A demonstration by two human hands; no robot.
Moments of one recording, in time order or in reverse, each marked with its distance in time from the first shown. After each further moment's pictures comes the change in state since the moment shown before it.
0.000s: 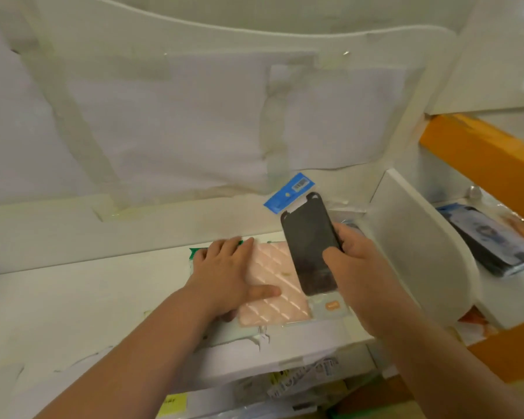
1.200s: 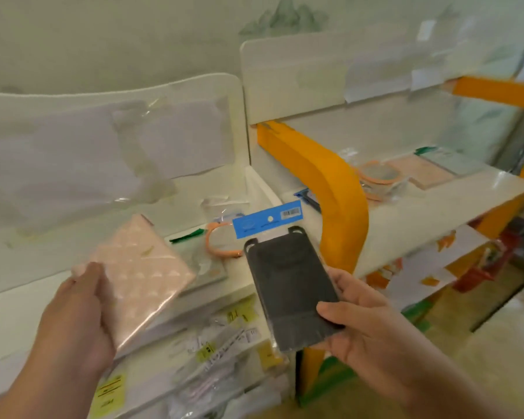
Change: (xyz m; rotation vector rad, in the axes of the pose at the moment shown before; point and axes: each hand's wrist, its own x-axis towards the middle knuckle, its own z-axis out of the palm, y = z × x) left_hand -0.173 0.125 -0.050 -1.746 0.536 -0.359; right_hand -0.204 0.061 -0.184 1.055 -0.291 0.220
